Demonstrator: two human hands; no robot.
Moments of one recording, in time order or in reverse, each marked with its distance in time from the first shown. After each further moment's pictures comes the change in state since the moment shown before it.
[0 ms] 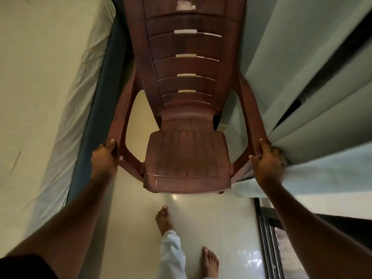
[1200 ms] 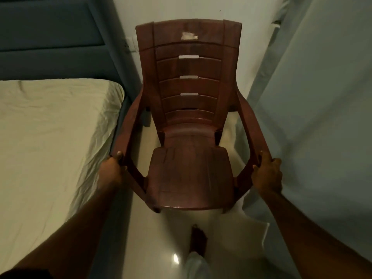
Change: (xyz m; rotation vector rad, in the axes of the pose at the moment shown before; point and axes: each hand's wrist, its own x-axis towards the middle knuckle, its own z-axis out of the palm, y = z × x) left_hand 0.571 0.147 -0.069 0.089 0.003 0.030; right_hand 0.449 -0.378 0.093 -0.008 0.072 0.136
